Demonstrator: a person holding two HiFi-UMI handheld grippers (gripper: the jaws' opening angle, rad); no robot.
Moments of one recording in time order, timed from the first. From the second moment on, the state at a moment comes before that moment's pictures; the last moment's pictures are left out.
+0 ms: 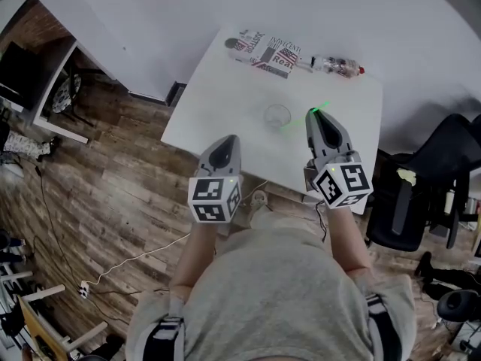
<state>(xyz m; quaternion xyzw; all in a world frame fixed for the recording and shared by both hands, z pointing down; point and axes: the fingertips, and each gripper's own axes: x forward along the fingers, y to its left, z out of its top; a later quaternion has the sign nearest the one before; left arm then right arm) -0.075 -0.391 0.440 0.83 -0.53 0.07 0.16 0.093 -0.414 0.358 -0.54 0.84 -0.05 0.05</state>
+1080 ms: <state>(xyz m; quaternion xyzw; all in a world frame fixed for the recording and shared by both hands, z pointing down) -0.068 -0.463 0.470 0.82 -0.53 0.08 0.18 0.077 -0.505 0.445 -0.51 0.85 -0.13 0.01</state>
